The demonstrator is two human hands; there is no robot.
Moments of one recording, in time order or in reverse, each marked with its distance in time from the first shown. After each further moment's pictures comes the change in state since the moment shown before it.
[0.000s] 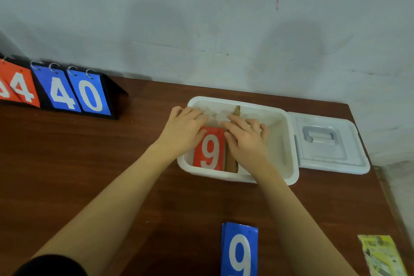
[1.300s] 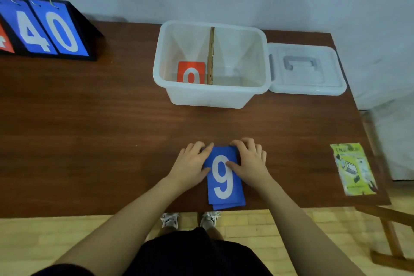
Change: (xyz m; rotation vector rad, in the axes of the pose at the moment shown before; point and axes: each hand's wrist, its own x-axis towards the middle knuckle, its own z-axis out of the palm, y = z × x) left_hand -0.184 0.132 0.126 -0.202 -0.403 -0.022; right_hand -0.231 0.039 0.052 0.136 -0.437 0.326
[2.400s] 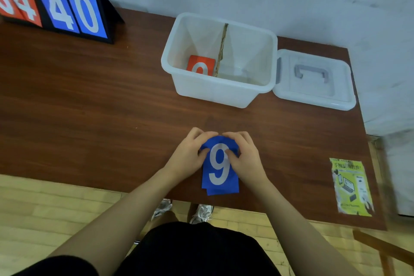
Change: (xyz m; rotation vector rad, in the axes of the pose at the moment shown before) left_hand -0.008 0.030 -0.007 -0.486 0.396 -0.047; right_hand -0.009 -0.001 -0.016 0.510 0.125 -0.293
